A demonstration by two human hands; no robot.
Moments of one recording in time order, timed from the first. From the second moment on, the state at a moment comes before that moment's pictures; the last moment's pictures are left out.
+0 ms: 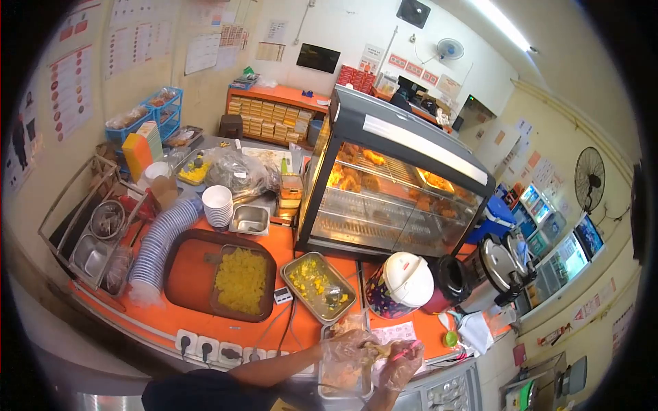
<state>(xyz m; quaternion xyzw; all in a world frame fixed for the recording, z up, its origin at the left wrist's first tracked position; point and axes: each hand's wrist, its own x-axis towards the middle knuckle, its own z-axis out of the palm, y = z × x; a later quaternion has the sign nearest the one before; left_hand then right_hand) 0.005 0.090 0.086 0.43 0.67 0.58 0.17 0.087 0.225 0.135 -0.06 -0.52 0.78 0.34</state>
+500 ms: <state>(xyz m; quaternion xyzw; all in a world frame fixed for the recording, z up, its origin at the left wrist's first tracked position) -0.003 0.035 0.066 0.37 0.76 0.53 0.03 0.053 0.198 0.125 0.03 -0.52 0.85 0.07</state>
